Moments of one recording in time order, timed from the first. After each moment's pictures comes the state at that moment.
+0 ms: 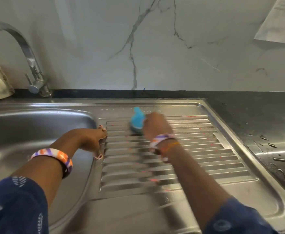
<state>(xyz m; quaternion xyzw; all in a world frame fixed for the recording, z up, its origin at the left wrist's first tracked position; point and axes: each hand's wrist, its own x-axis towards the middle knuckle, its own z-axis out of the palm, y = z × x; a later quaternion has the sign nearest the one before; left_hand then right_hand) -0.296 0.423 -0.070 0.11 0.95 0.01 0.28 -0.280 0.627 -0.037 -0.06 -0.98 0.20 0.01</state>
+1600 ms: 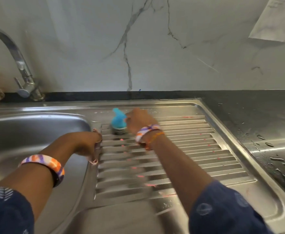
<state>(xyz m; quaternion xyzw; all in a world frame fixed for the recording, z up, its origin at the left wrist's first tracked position) -0.309 0.422 -0.078 0.11 0.95 -0.02 0.28 -0.325 0.597 -0.060 0.02 -0.97 0.23 -0.02</state>
